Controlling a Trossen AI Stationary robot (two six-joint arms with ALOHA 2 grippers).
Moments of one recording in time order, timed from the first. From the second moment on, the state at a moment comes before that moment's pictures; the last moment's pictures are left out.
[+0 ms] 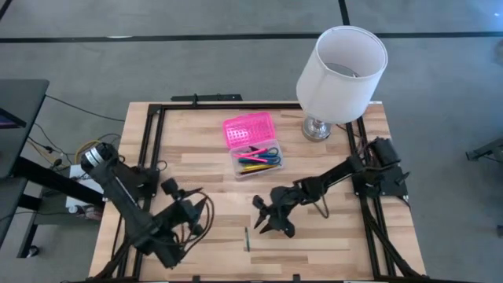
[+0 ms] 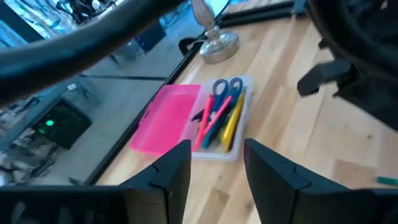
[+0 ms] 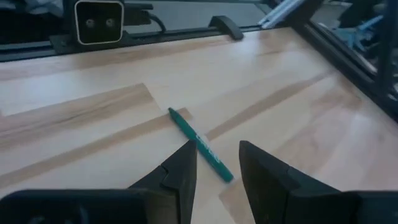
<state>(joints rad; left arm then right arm) -0.87 1.65 1.42 -1.55 -1.16 -1.34 0.30 1.89 0.91 0.44 -0.37 -0.69</state>
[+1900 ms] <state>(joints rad) -0.98 1.66 1.14 -1.42 -1.19 -1.64 0.27 2.18 1.48 -0.56 -0.15 -0.54</state>
